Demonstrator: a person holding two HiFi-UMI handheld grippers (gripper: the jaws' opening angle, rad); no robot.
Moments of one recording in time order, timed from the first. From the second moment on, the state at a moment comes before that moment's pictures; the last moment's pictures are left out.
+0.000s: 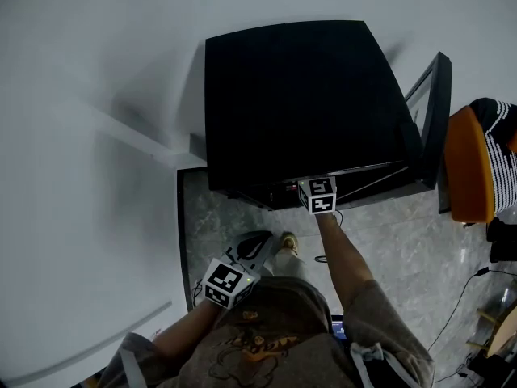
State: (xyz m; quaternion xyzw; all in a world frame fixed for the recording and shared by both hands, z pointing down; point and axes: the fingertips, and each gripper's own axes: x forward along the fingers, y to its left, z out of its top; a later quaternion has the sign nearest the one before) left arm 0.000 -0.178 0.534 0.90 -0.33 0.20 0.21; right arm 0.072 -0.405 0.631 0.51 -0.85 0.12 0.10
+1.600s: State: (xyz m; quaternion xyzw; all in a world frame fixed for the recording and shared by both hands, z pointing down) left arm -0.014 -0.177 0.550 0.88 -0.34 0.21 0.24; right arm 0.078 -0.408 0.648 0.54 -0.83 0.12 0.09
